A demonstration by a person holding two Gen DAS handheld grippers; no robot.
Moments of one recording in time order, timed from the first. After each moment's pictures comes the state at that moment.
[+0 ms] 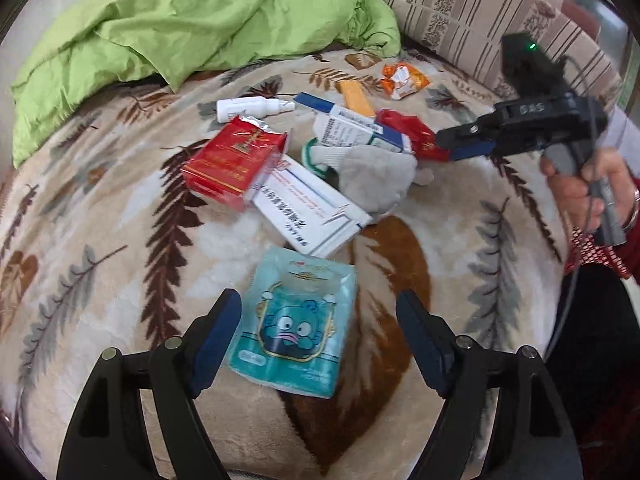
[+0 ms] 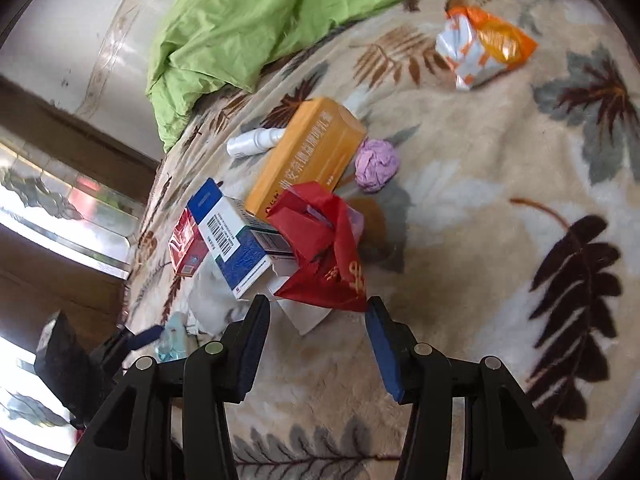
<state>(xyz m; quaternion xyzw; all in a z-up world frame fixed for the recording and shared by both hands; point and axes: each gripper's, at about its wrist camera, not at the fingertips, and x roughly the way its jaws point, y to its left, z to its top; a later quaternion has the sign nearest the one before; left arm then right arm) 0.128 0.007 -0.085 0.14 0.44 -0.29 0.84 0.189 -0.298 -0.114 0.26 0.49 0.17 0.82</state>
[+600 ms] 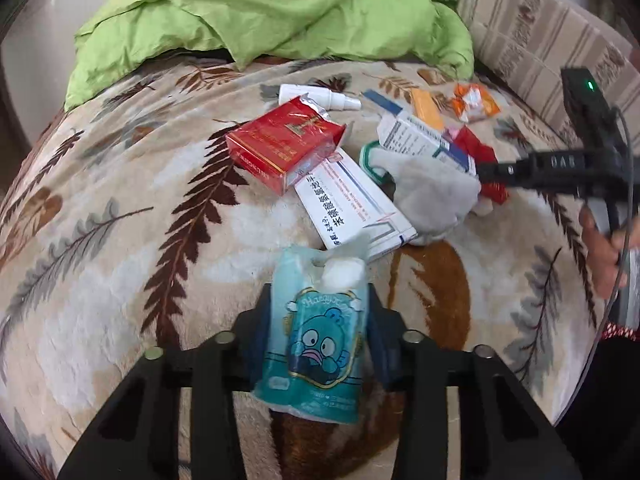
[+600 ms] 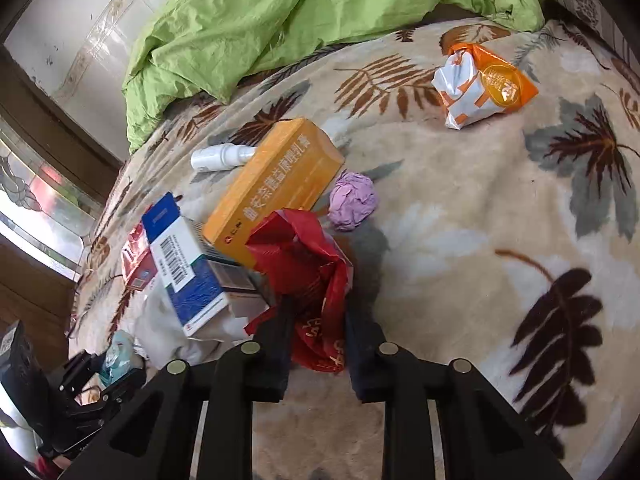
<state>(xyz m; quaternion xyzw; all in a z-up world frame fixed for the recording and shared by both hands) 0.137 0.004 -0.098 0.06 0.45 -0.18 0.87 0.207 -0.285 -0.122 0.20 0.47 0.11 0.85</state>
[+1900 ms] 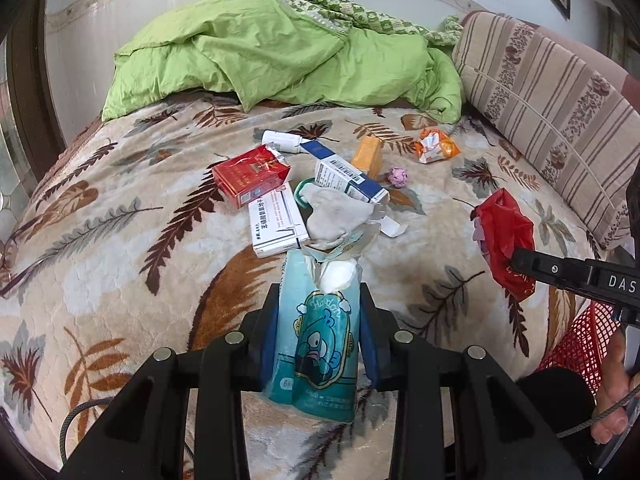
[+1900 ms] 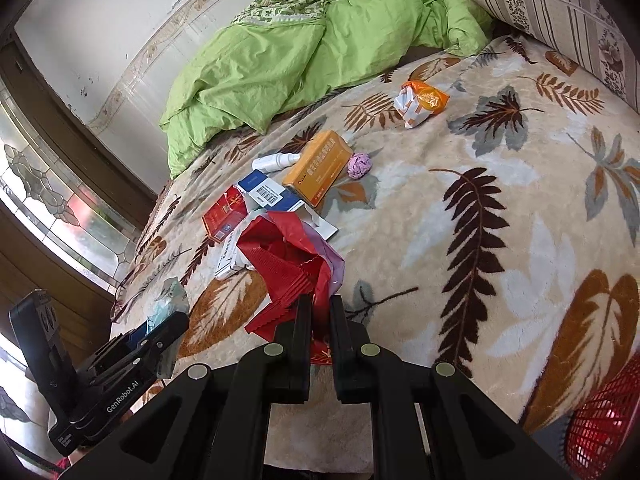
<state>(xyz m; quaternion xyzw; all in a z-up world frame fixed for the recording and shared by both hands) 0.048 -0.047 -0.046 0.03 0.39 -0.14 0.91 0.044 -0.287 -0.064 0.24 0.40 0.10 0.88</state>
